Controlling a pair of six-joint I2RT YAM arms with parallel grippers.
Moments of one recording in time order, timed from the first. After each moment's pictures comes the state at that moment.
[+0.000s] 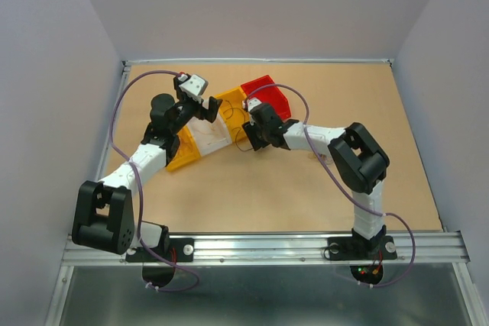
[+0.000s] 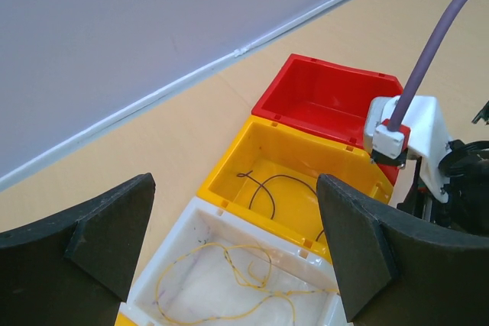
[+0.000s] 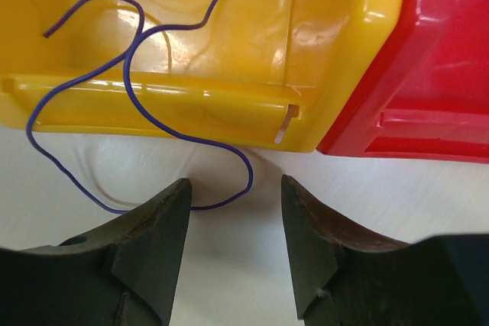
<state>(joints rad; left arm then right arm) -0.25 1.33 0.77 0.54 0.34 0.15 0.71 1.99 1.29 -0.13 0.17 0.08</state>
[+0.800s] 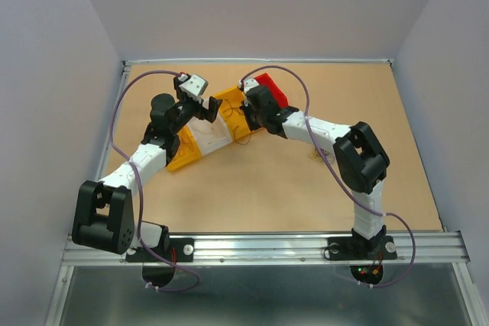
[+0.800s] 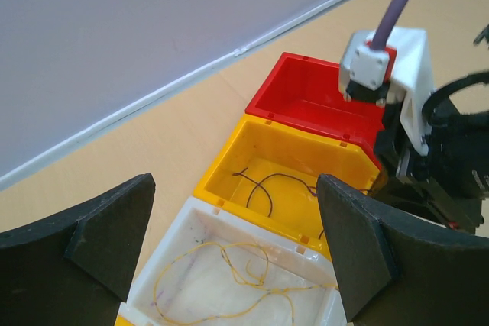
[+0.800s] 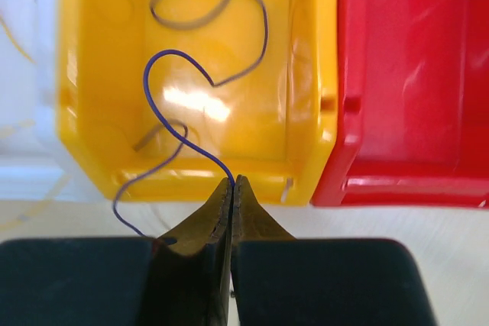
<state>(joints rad) -0.25 1.33 0.77 0.54 0.34 0.16 0.71 2.00 1.45 -0.15 0.17 0.10</state>
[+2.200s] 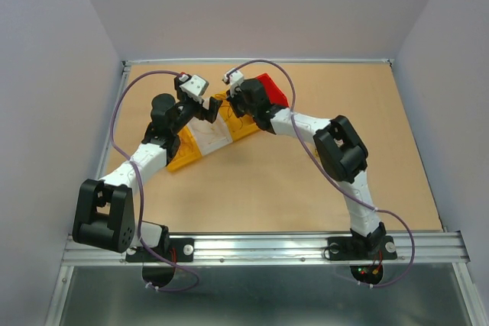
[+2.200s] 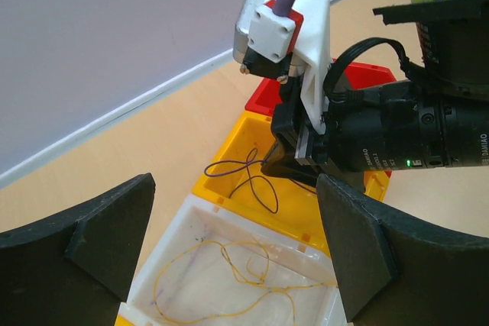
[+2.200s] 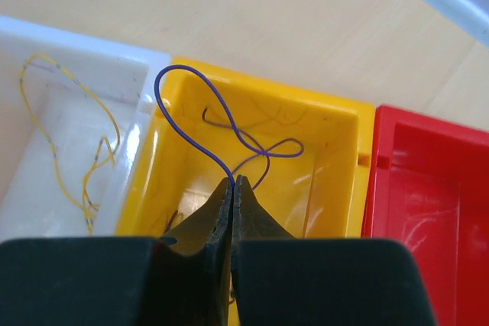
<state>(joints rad) -0.25 1.34 0.77 0.54 0.34 0.16 0.69 2.21 1.68 0.16 0.04 -0.10</state>
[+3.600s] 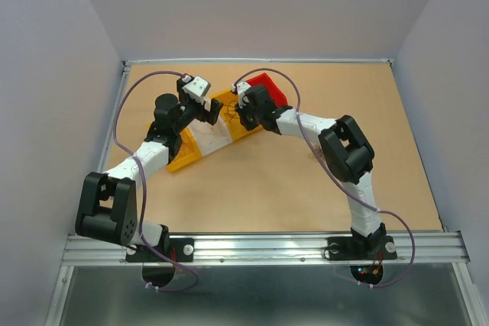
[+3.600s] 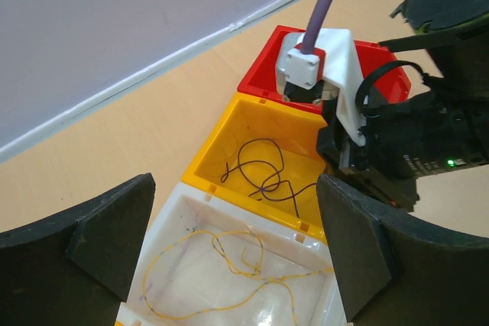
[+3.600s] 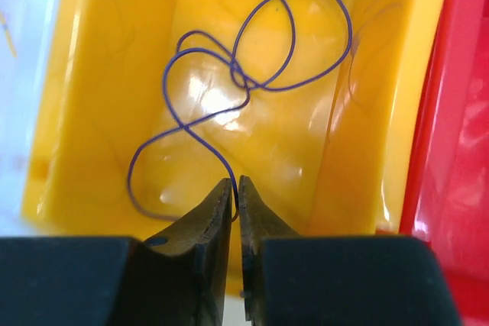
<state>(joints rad) -0.25 1.39 0.77 0.53 0.34 0.16 0.66 2.20 1.61 -0.08 -0.08 -0.01</state>
